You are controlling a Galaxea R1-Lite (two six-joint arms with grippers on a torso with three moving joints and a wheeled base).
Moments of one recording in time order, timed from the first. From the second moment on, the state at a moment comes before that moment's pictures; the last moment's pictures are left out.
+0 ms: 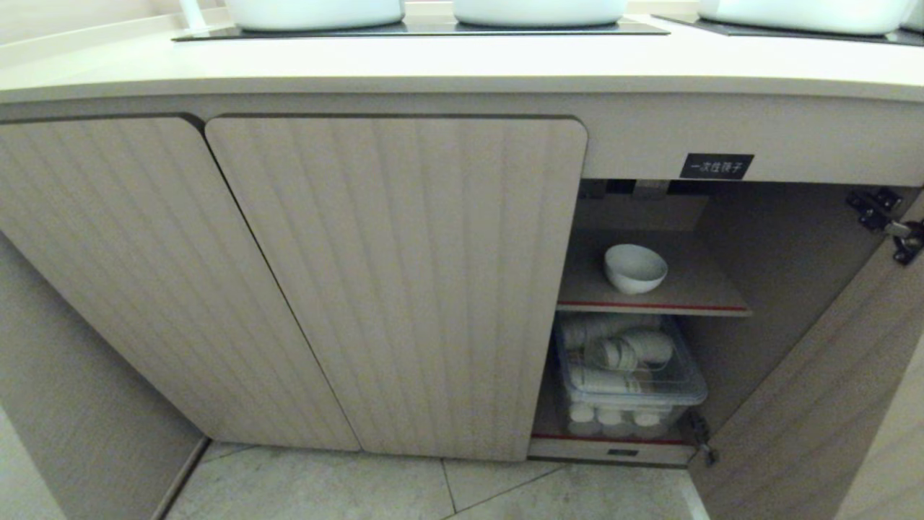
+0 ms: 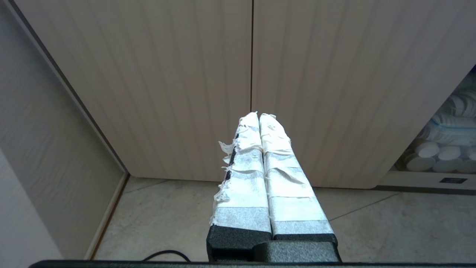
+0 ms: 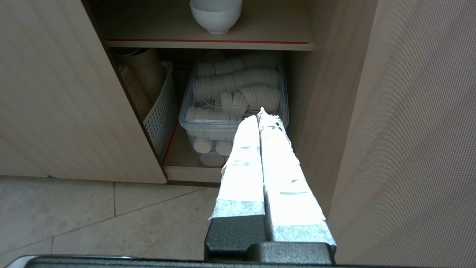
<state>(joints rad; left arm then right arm) 0.00 0.00 0.00 0.00 0.00 0.00 0.00 0.00 0.00 0.00 -0.02 0.00</state>
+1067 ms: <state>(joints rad) 0.00 0.00 0.00 0.00 0.00 0.00 0.04 0.42 -0.06 0.00 0.05 -0.11</state>
